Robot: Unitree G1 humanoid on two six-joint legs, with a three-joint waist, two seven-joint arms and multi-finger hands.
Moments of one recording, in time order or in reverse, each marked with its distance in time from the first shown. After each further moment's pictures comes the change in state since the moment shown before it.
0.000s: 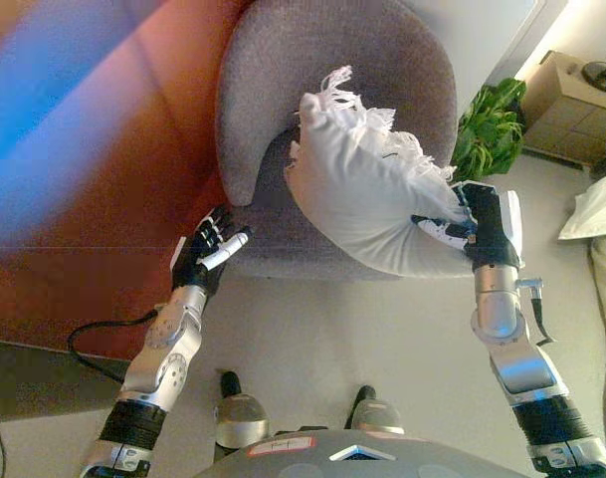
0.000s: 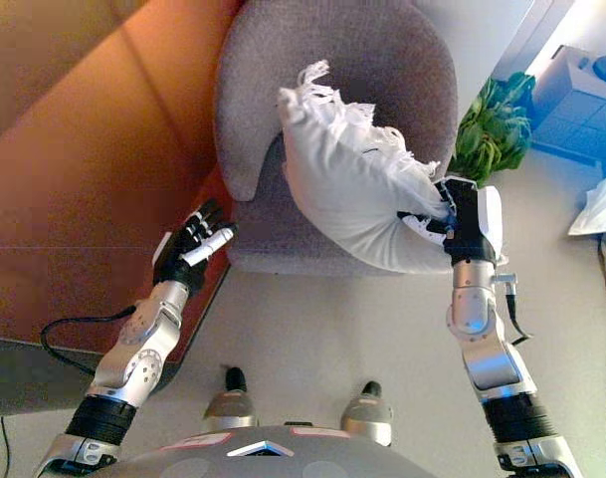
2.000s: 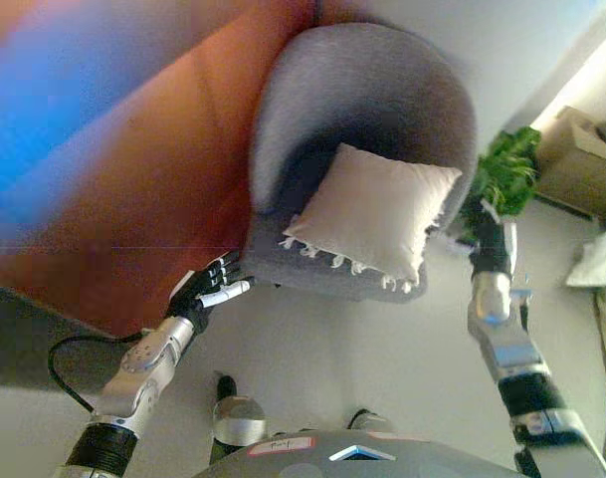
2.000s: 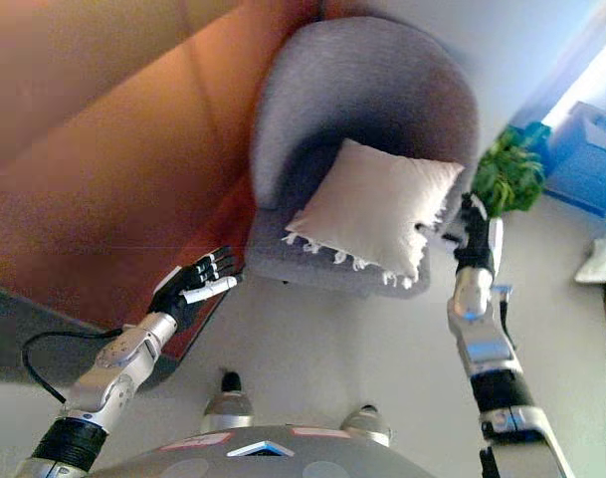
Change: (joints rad) left arm 0.089 0.097 0.005 0.072 0.087 0.051 -0.215; right arm -0.047 0.093 -0.031 0.309 0.264 0.074 0.004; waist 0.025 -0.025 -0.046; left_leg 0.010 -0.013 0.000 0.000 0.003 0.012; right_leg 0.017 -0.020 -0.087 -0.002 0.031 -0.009
